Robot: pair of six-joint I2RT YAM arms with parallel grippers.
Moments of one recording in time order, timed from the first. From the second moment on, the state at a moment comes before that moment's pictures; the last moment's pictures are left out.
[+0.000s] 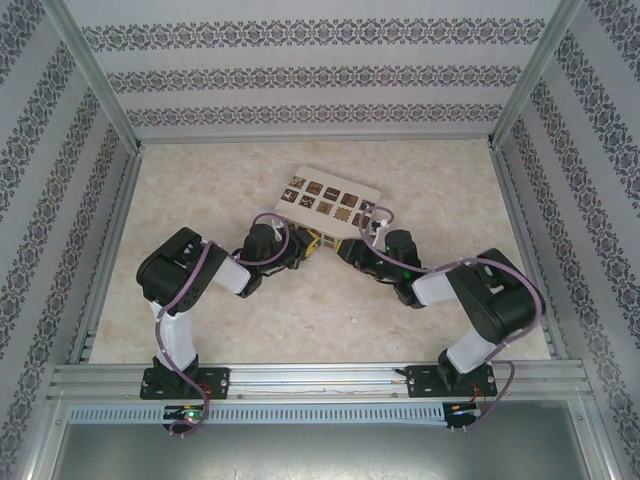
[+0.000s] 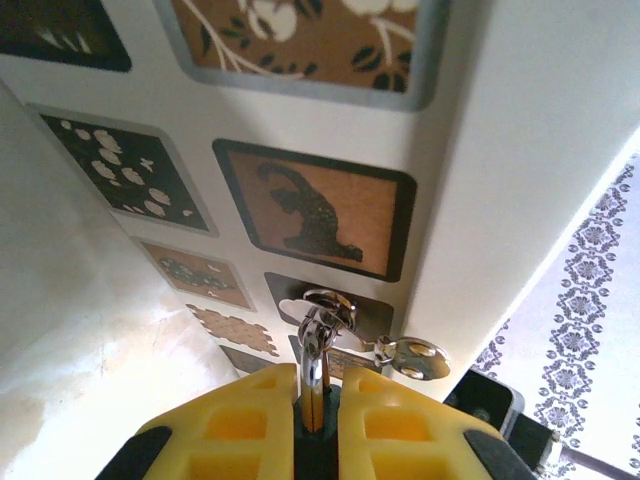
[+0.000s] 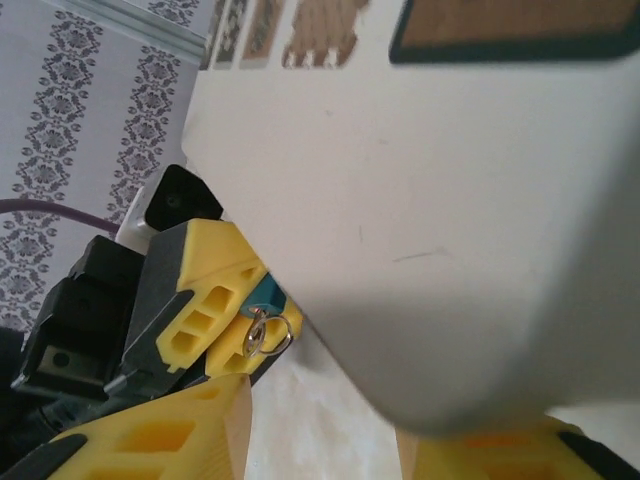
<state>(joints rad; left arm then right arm) -0.50 1.92 0.64 0.96 0.37 -1.55 0.46 1.60 0.41 0.78 -0.44 0.95</state>
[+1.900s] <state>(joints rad) -0.60 1.50 0.62 0.37 0.21 -1.66 0.85 1.28 0.59 0.15 0.06 -0.78</state>
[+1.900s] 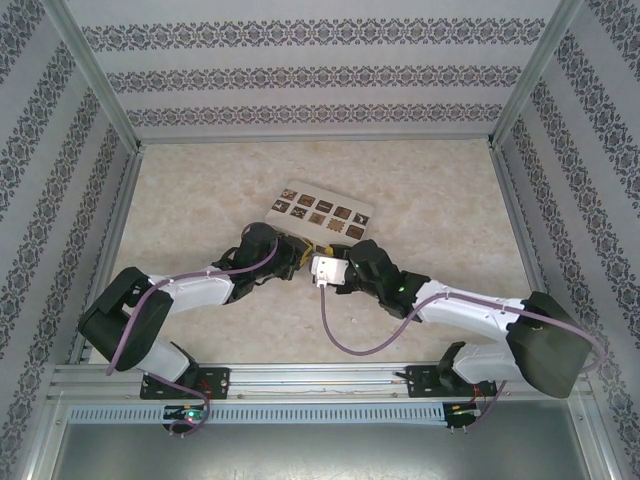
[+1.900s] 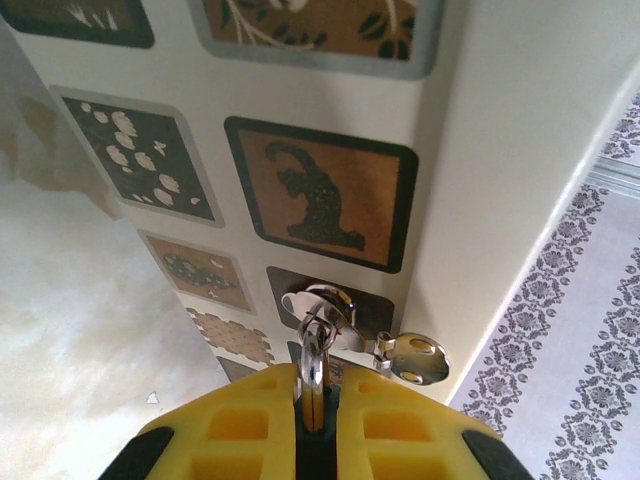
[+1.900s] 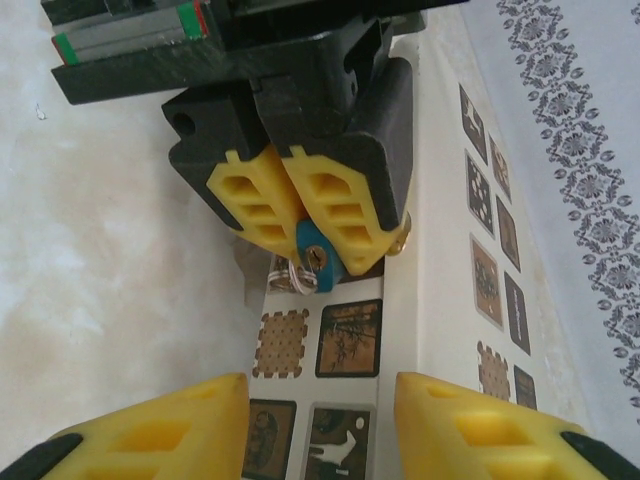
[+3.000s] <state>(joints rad) -0.60 1.50 0.62 0.37 0.21 -1.68 0.88 1.43 0.67 0.20 0.04 -0.79</state>
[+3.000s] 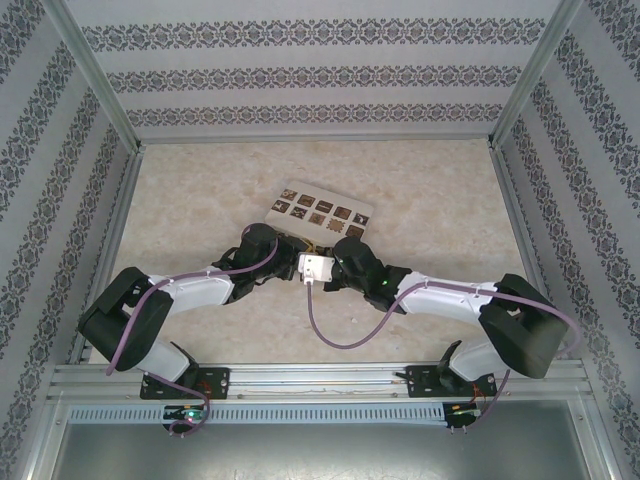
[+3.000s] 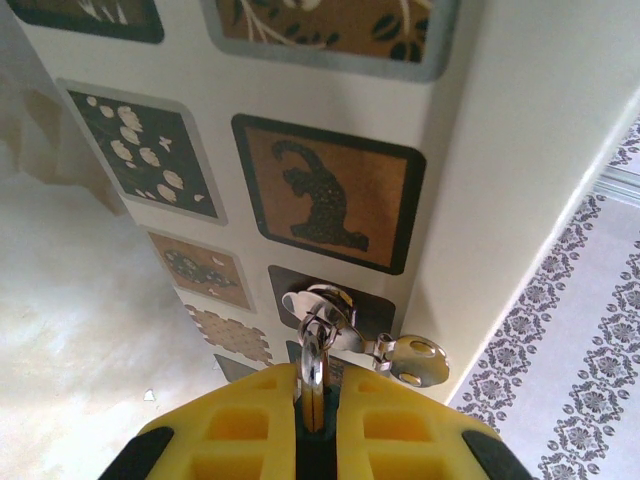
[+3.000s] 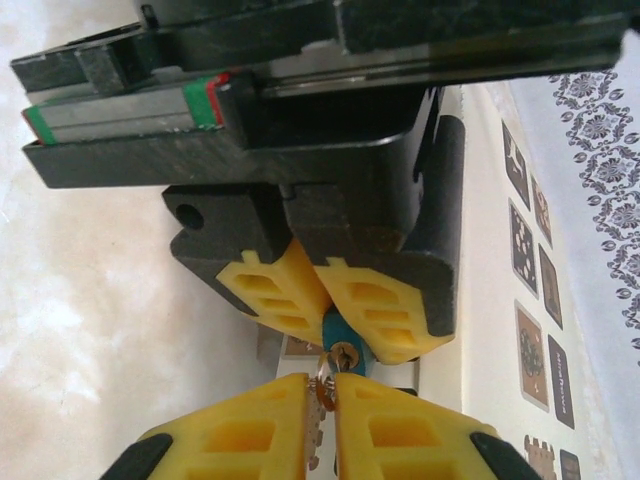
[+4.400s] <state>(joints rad) -0.60 1.51 0.62 0.37 0.15 -1.70 0.88 1.50 0.69 0.26 0.10 -0.79</state>
